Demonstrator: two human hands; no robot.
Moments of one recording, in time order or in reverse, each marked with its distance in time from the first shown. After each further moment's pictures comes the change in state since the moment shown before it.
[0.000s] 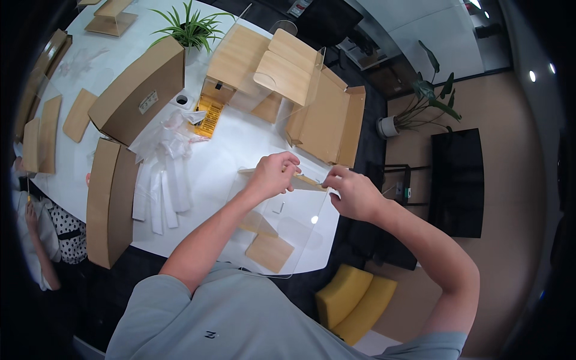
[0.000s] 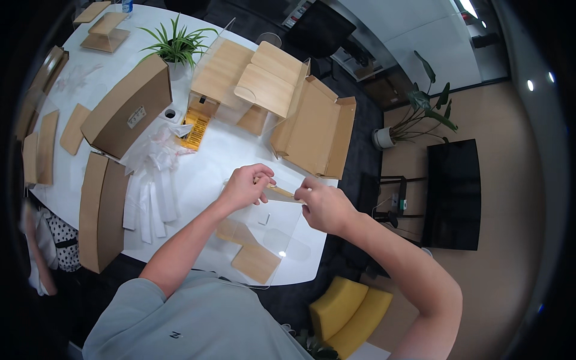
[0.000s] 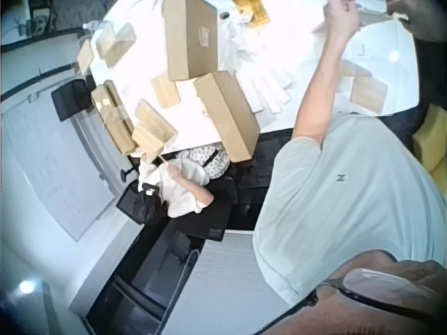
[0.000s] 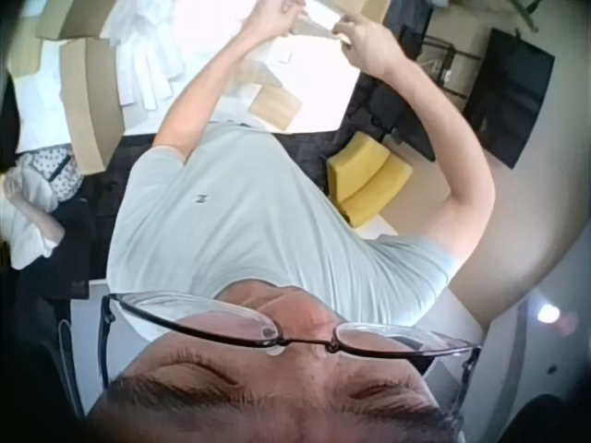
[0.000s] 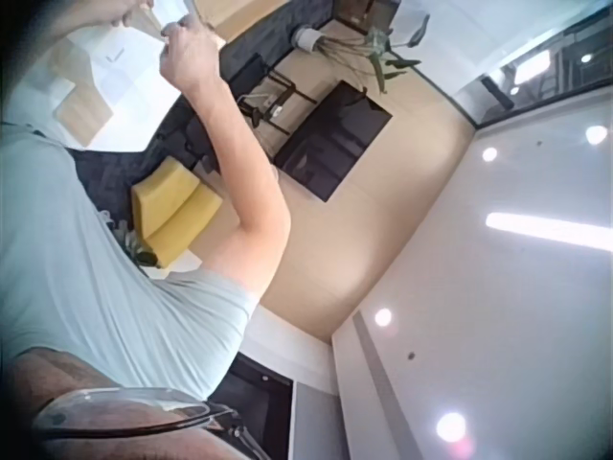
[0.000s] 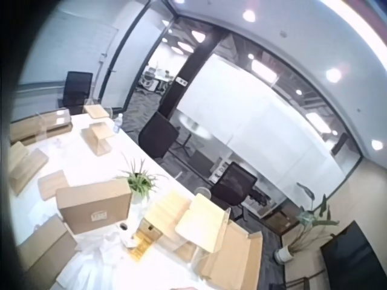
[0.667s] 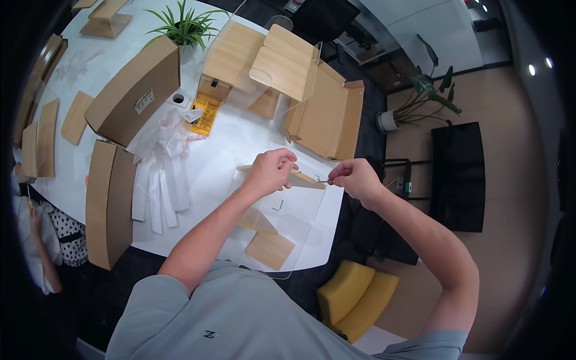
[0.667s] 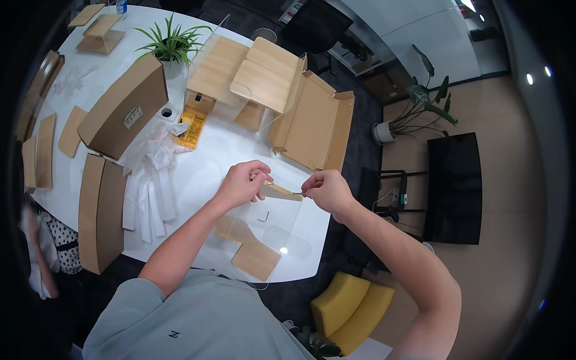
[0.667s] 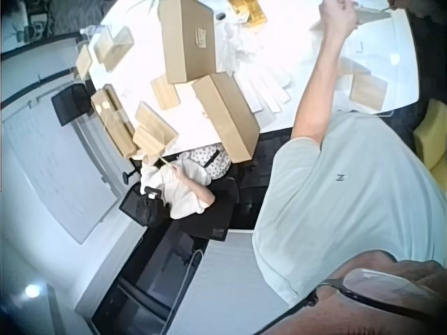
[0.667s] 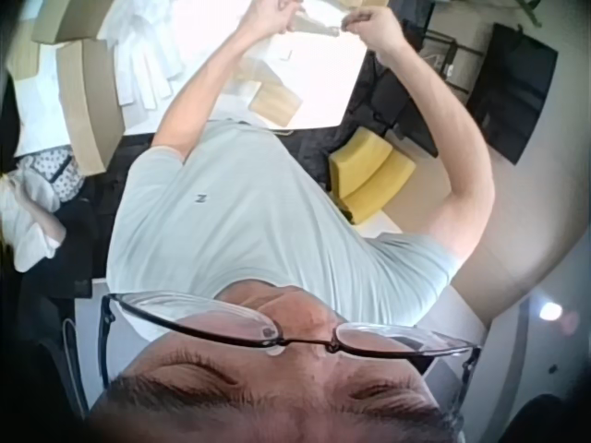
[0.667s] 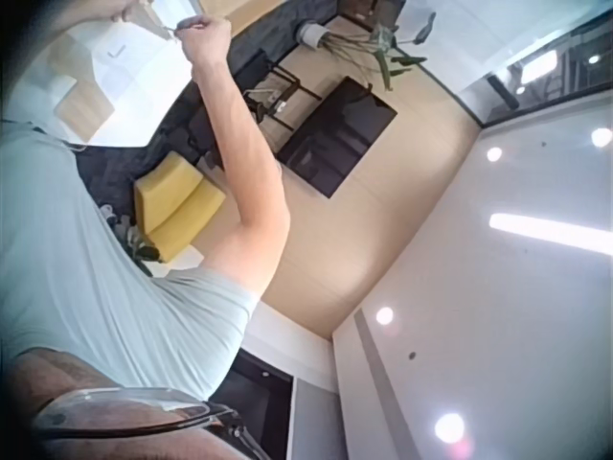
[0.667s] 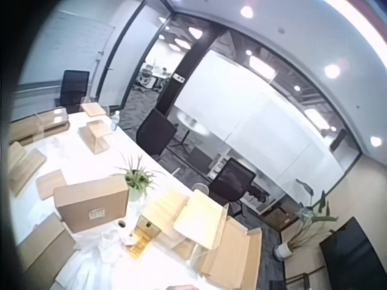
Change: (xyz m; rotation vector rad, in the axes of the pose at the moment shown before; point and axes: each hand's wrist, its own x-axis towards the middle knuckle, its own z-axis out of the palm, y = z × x) left_hand 0.000 -0.002 0.000 0.023 0.000 -0.018; right_hand 0.015 0.010 0.000 0.719 -0.038 0.718
